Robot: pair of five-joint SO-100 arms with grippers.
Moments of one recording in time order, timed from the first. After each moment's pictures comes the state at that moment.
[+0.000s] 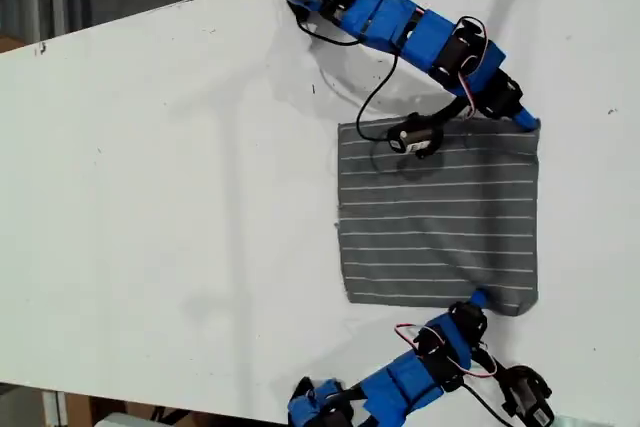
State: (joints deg) arm 0 48.0 50.4 61.3 65.7 -116.1; arm 1 -51.6 42.6 54.3 52.9 104.0
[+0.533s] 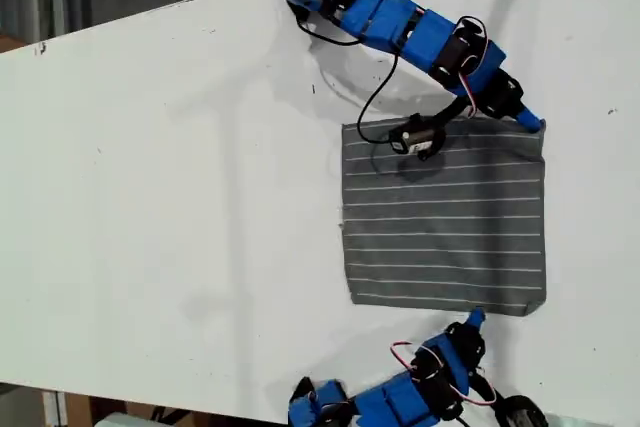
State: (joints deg) arm 0 50.1 56.6 53.6 83.8 -114.7; arm 1 -51.6 42.7 54.3 54.3 101.3
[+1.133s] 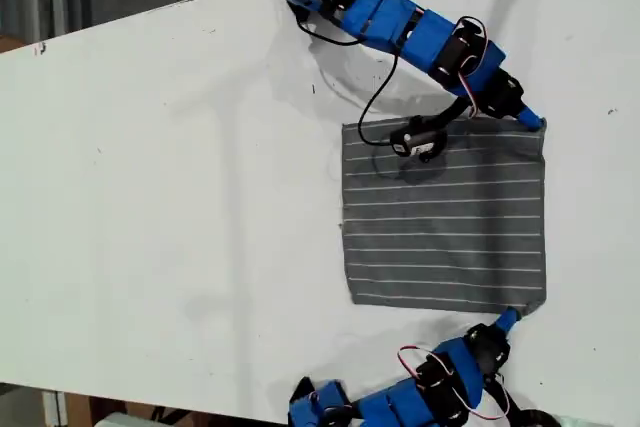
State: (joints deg) arm 0 52.2 54.8 52.6 67.2 -112.7; arm 1 -51.5 43.1 54.7 54.7 99.4
